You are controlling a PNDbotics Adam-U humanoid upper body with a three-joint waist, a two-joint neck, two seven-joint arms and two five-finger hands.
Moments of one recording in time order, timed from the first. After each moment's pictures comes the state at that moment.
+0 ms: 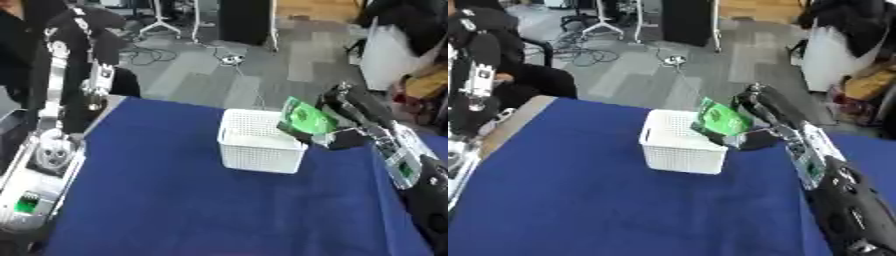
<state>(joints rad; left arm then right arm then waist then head) -0.42 0.49 0.01 -1.89 -0.34 -0.18 0.37 -1.06 -0.22 0.06 -0.74 0.93 -0.61 -0.01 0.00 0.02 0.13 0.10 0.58</state>
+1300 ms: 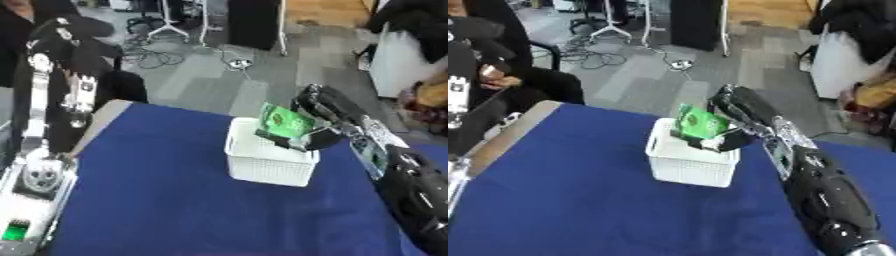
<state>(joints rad) -0.51 0.40 -0.01 -1.90 -0.34 -0.18 0.35 -1.18 -0.23 0.01 -0.57 1.16 -0.69 -0.22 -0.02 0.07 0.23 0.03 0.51</state>
